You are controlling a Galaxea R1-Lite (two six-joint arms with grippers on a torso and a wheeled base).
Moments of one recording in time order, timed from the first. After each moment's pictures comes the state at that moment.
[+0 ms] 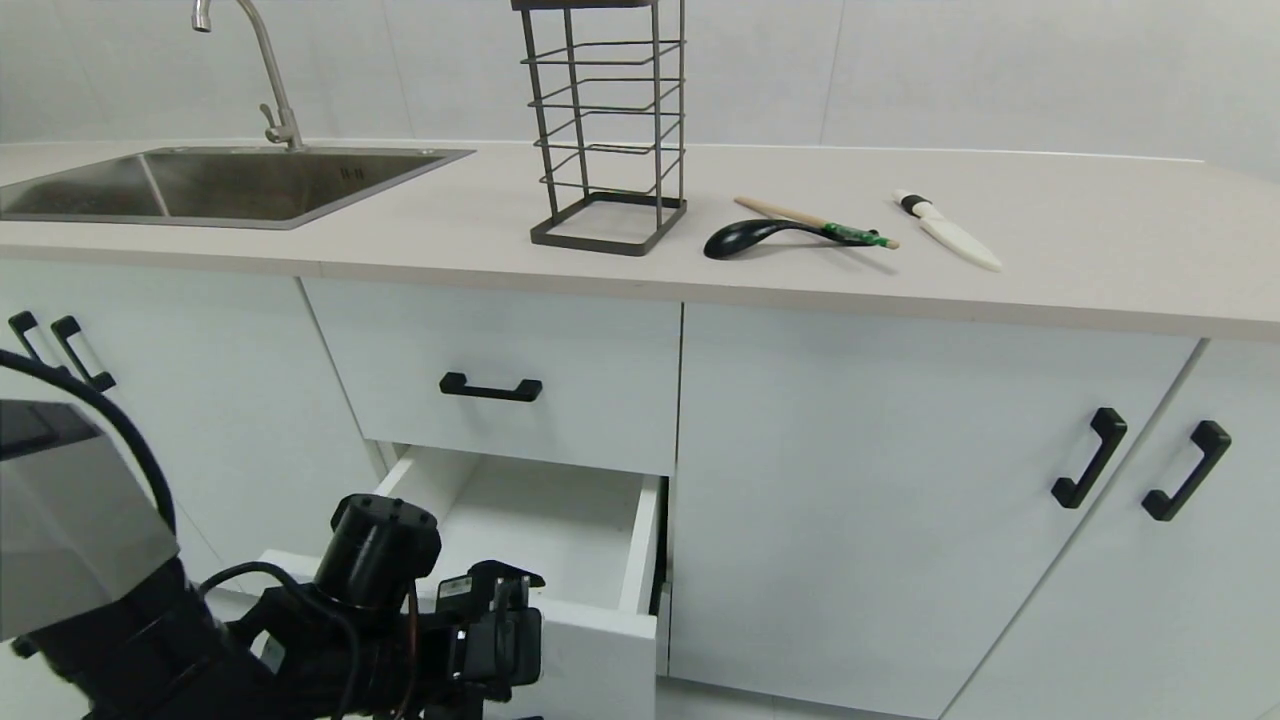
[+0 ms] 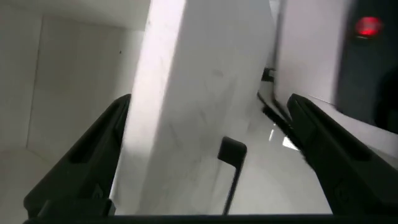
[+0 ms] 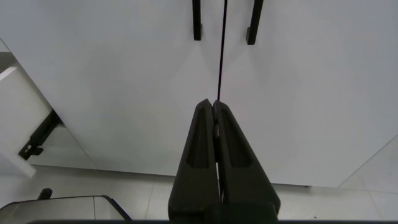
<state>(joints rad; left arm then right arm) -0.51 1.91 -0.33 -0.77 -0.34 1.01 -0.08 0.11 0.00 0.00 0.02 0.00</state>
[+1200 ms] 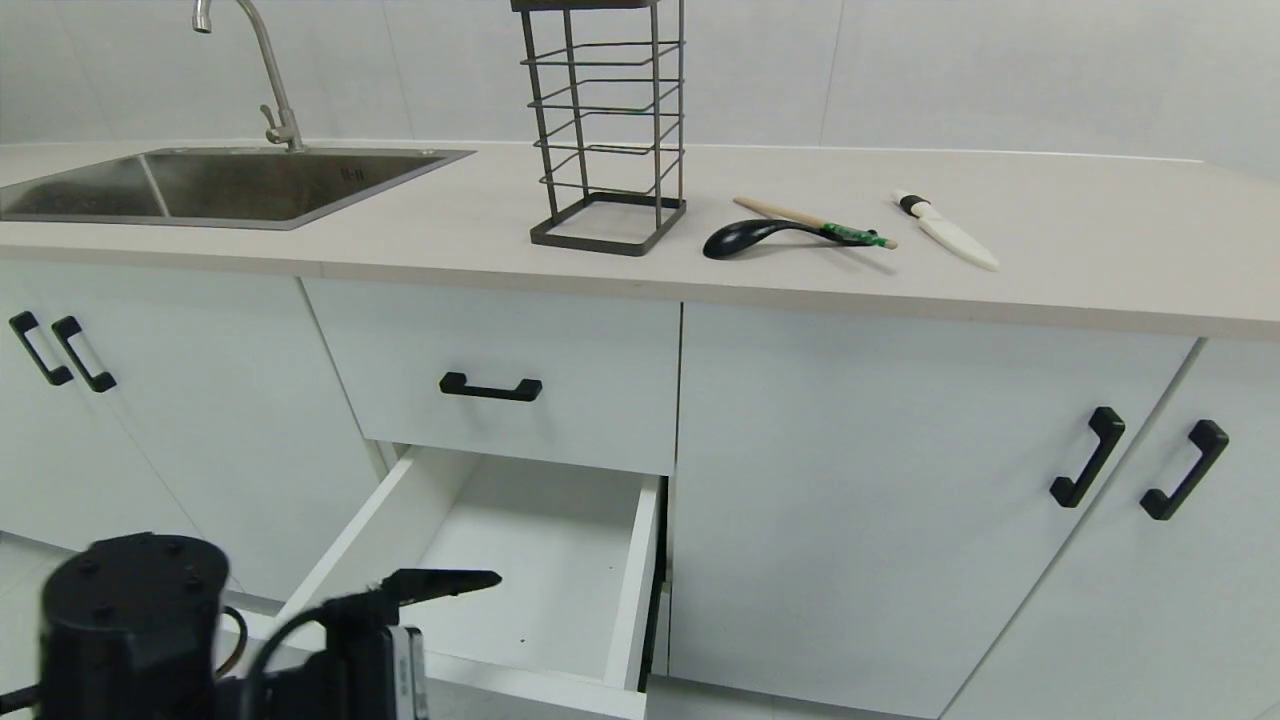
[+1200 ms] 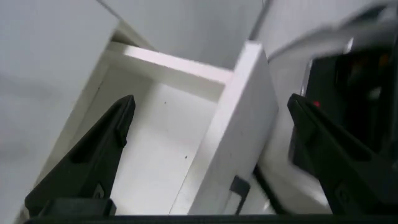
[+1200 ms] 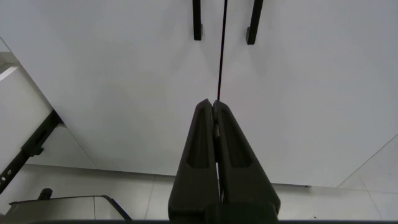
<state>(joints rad) -0.63 1.38 -0.16 -0.76 -0.33 0.61 -0.08 0.11 0.00 0.01 0.02 0.00</state>
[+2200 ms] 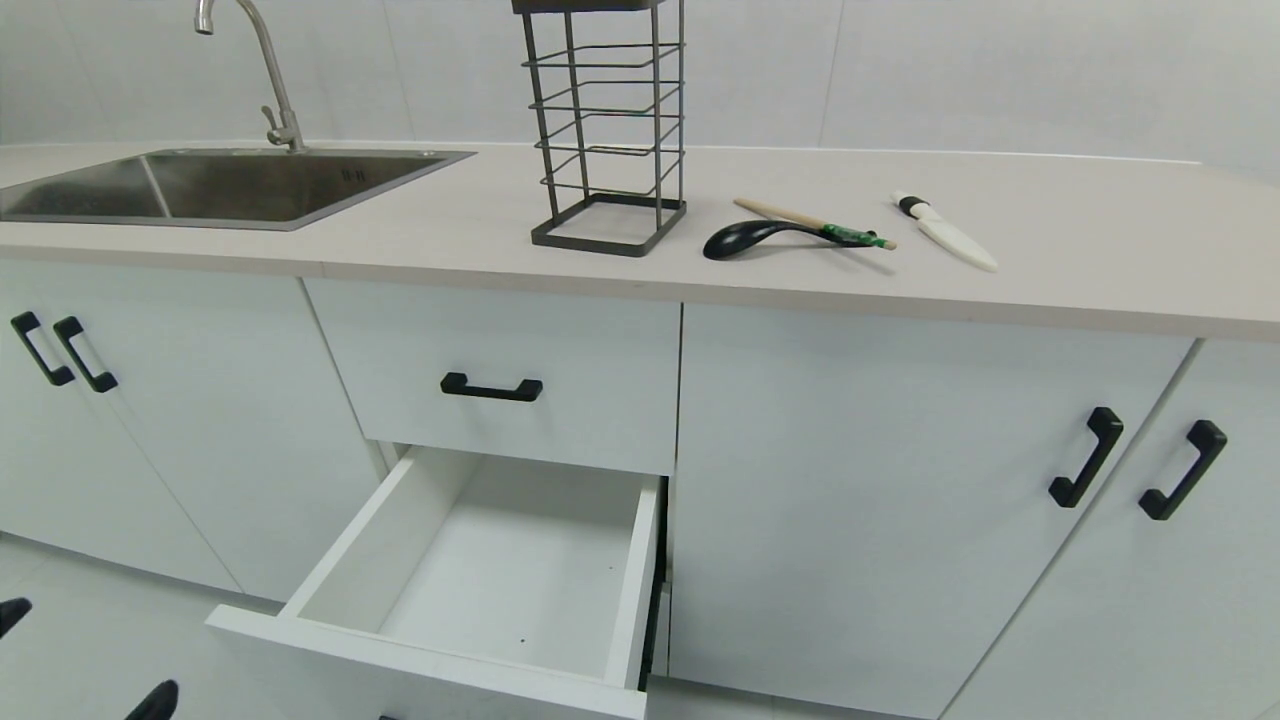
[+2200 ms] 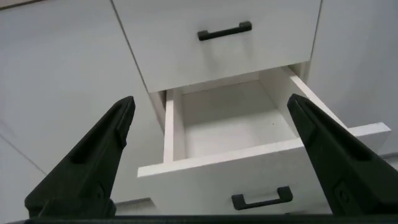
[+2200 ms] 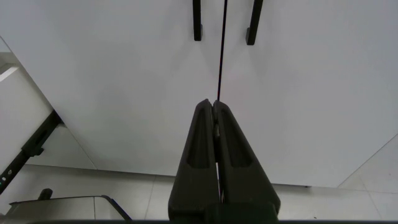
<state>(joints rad) -0.05 0.36 -0.03 -0.38 -0.22 0.17 -0.08 0.11 0.00 0.00 0.02 0.00</state>
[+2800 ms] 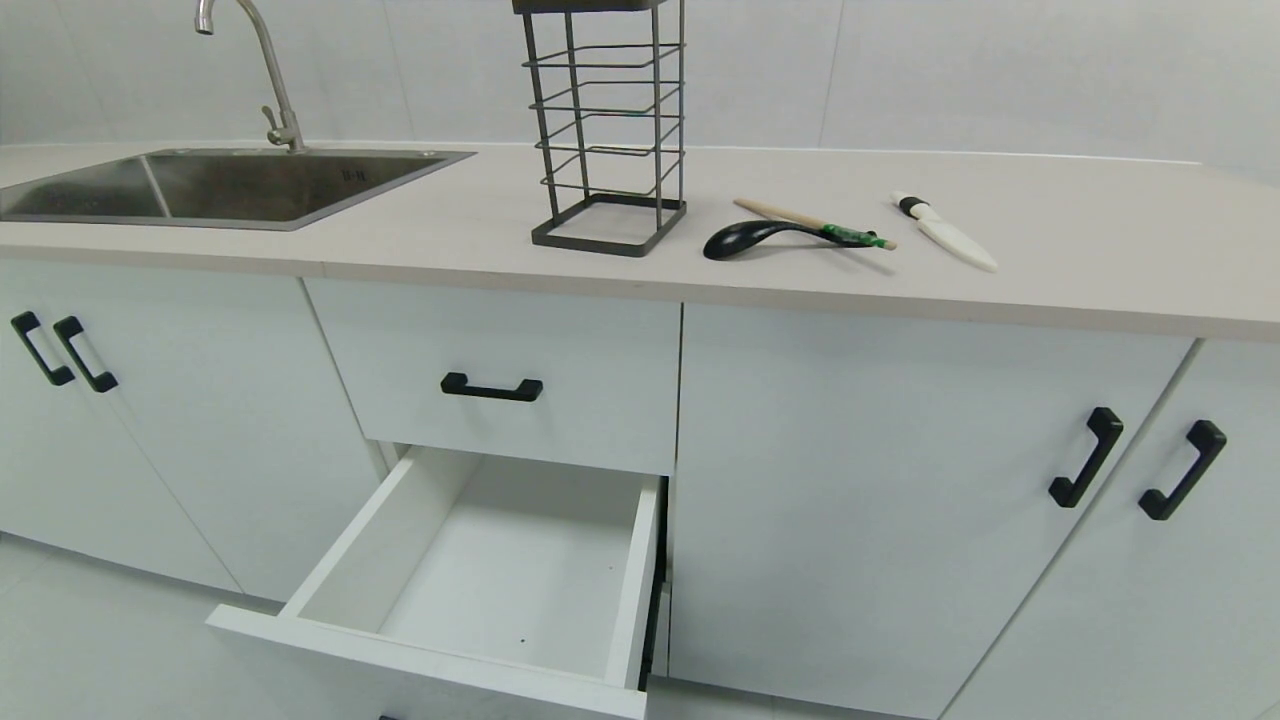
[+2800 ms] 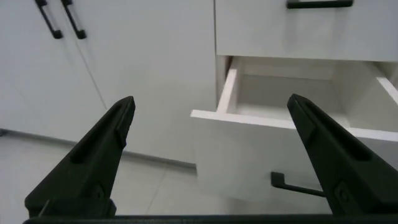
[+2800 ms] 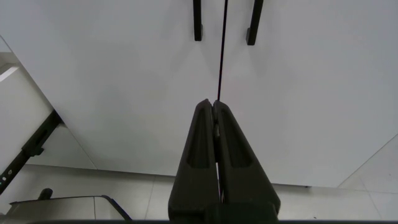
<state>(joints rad) 0.00 0.01 0.00 -0.06 0.09 0.09 -0.08 0.11 0.00 0.01 0.02 0.00</state>
